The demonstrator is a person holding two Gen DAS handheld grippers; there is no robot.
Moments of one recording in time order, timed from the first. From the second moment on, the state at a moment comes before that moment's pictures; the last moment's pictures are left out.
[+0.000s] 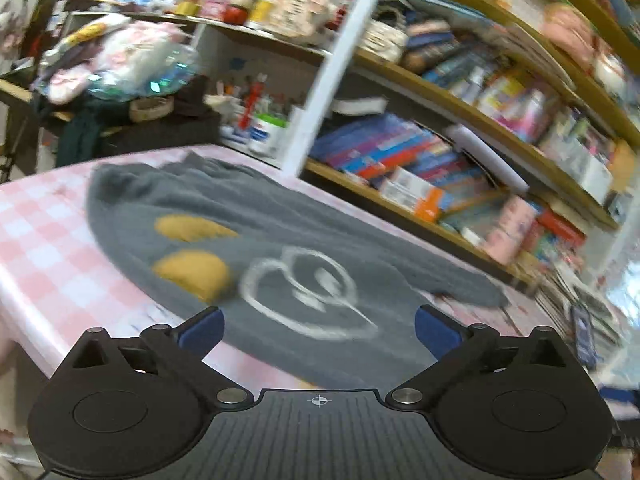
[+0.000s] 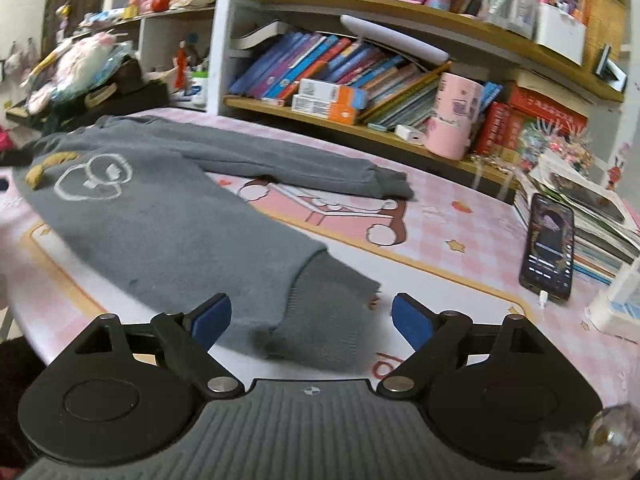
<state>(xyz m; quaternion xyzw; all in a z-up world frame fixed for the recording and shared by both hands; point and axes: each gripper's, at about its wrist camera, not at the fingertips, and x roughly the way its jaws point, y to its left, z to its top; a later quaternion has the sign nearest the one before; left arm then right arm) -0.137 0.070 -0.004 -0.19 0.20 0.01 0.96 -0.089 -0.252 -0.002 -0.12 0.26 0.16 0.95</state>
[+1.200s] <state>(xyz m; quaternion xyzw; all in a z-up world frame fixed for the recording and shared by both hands) -0.159 0.010 -0.005 -0.03 0.22 -0.09 0.97 -0.069 -0.296 -0.005 -0.08 0.25 0.05 0.96</state>
